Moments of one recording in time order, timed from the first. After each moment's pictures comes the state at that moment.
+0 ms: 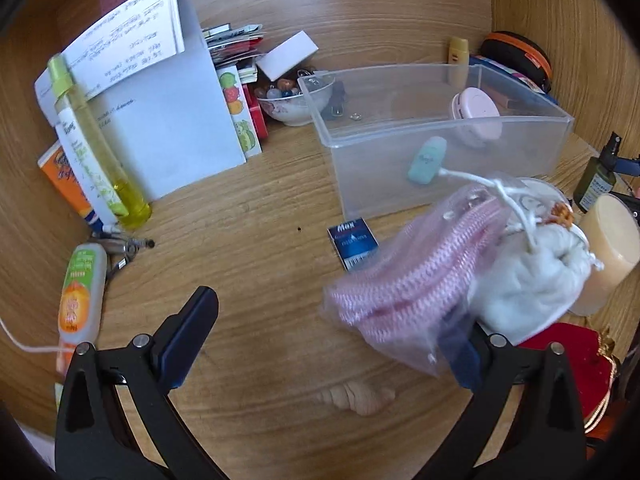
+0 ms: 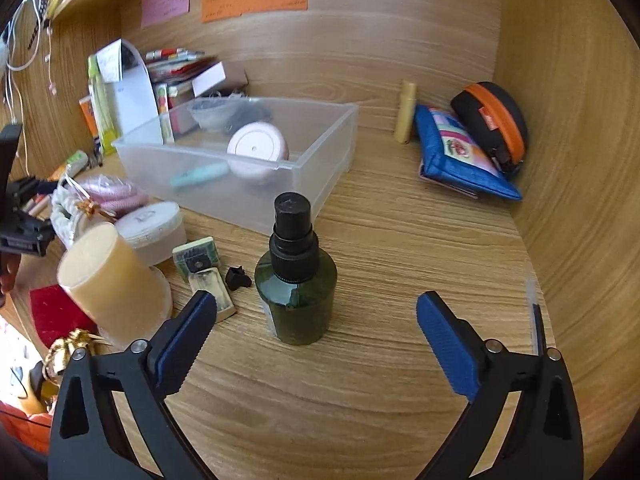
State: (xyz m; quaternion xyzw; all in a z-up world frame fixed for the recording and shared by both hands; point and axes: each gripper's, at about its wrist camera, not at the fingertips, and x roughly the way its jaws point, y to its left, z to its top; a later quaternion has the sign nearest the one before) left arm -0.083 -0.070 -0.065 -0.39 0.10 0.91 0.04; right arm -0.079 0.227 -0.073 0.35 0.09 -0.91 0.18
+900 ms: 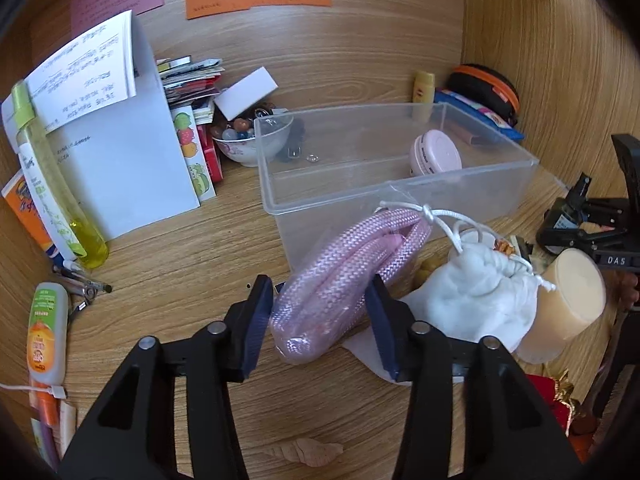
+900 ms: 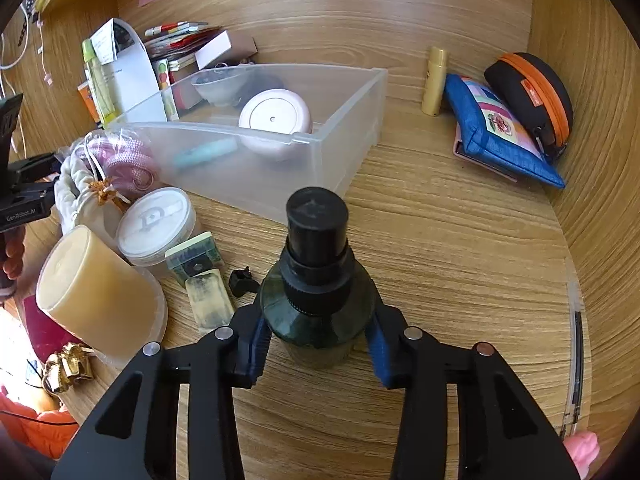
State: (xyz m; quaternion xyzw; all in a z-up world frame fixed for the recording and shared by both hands) left arm -0.098 -0.057 -0.048 -0.36 0.05 0.93 0.12; right arm -0.107 0.213 -0.084 0.40 0.08 -0.89 0.21
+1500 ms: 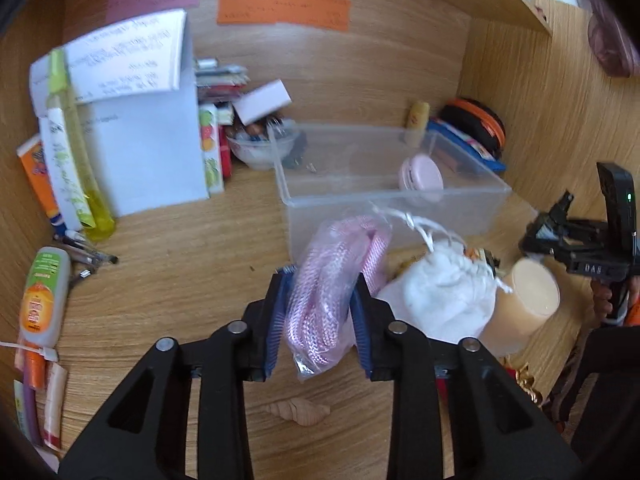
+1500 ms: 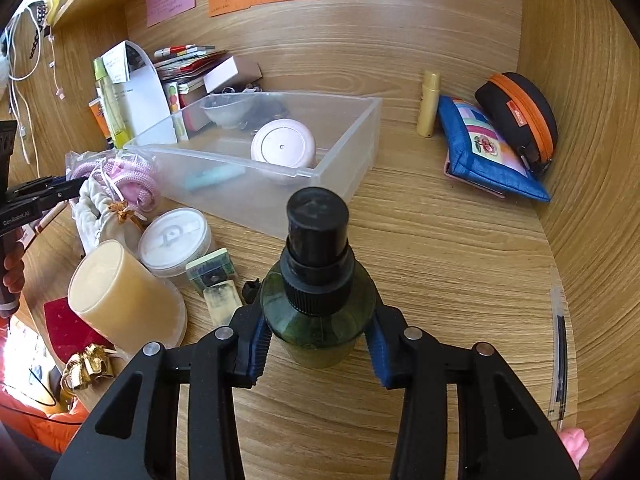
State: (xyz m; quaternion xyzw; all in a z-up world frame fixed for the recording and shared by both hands) left arm -0.068 -0.075 -0.038 -0.35 0.00 0.93 0.14; right arm -0.094 0.217 -0.062 0.38 0.08 -0.90 0.21
